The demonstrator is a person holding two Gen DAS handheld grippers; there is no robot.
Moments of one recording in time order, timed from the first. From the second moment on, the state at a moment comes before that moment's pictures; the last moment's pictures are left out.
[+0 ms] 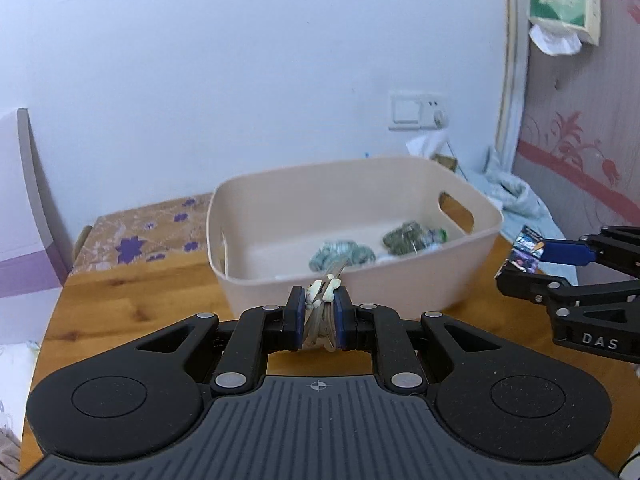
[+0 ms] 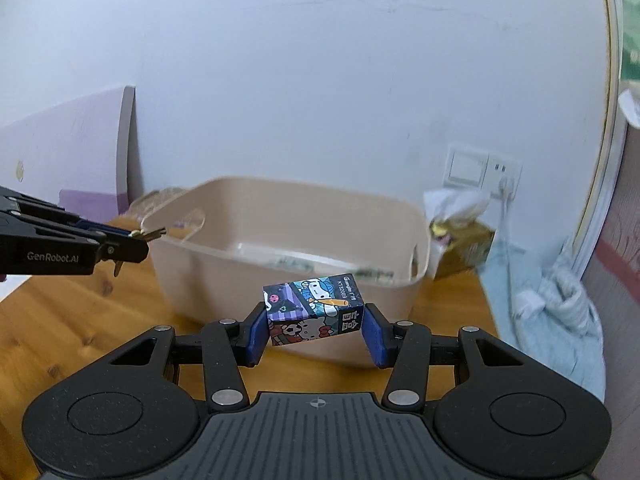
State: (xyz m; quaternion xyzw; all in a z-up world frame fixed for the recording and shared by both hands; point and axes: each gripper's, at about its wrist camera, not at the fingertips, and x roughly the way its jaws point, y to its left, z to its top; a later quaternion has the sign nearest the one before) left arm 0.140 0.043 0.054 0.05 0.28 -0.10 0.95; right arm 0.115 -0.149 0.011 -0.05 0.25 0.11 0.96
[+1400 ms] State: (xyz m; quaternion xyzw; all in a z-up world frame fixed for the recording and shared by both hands) left arm 0.299 0.019 0.004 0.06 0.38 -0.07 0.92; right arm 0.245 -0.133 -0.010 -0.08 0.30 0.12 0.94
